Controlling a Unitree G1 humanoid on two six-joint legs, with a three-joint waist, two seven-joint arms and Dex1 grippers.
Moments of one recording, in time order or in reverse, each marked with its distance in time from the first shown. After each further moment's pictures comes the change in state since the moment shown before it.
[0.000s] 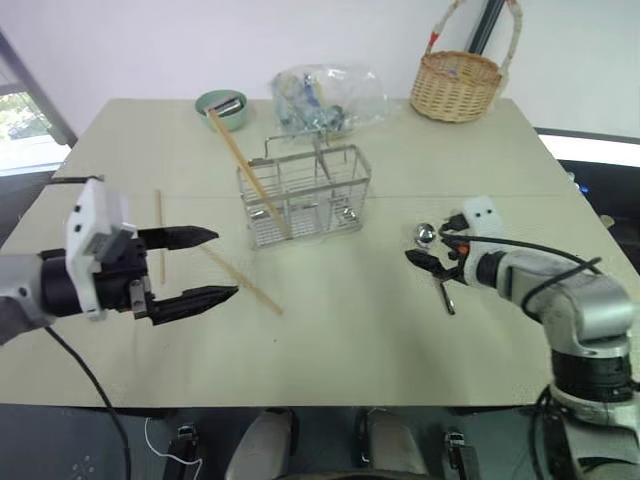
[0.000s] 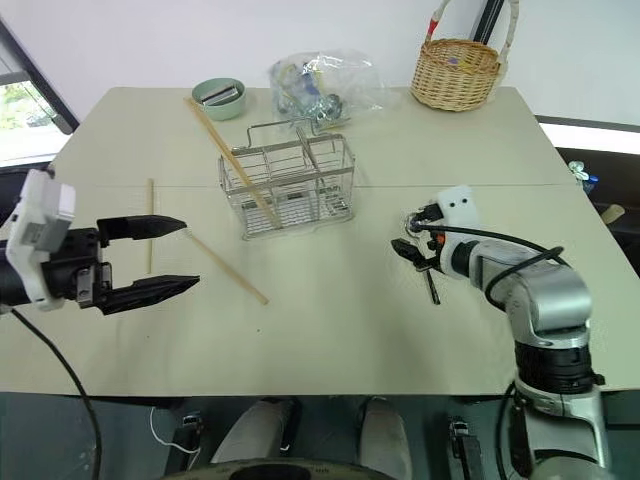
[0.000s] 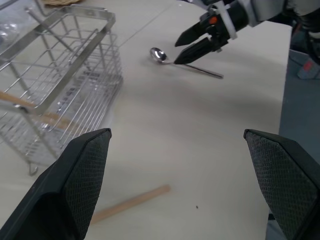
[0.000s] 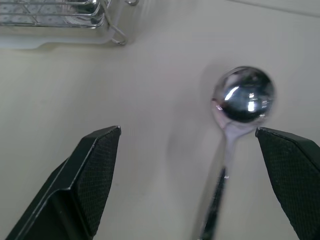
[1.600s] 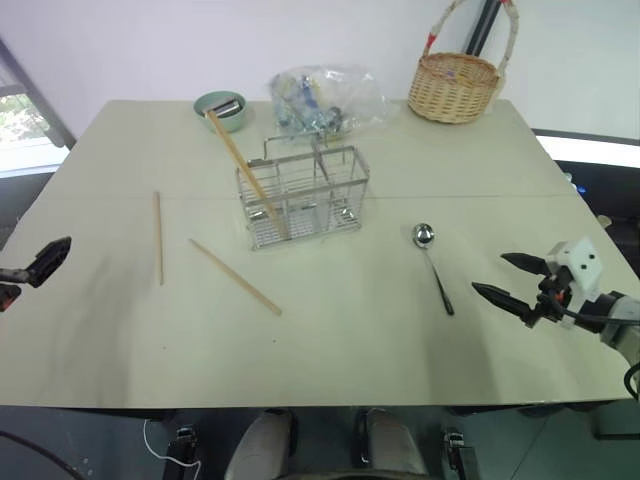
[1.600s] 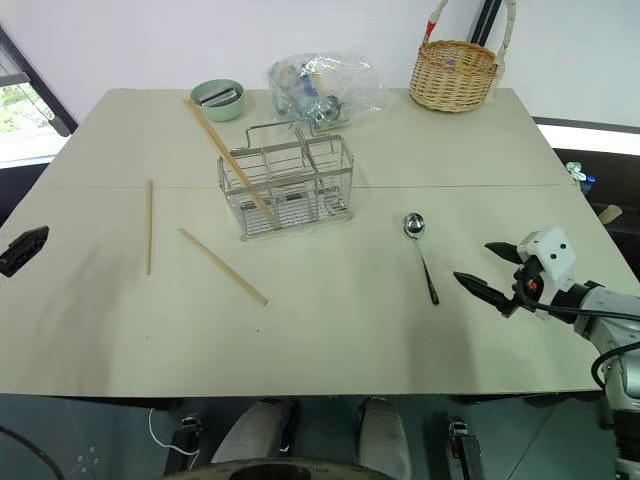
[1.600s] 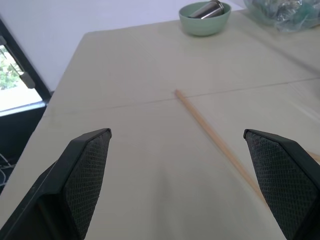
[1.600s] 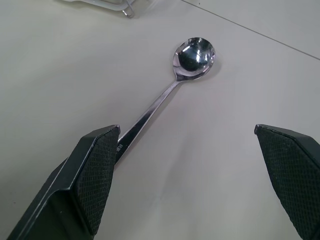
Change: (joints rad) left arm 0.199 -0.232 0.293 0.480 0.467 -0.290 0.294; right arm 0.463 -0.297 -0.212 0.285 0.018 -0.964 0.613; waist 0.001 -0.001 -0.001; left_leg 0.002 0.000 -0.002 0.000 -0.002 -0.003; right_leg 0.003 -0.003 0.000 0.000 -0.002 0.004
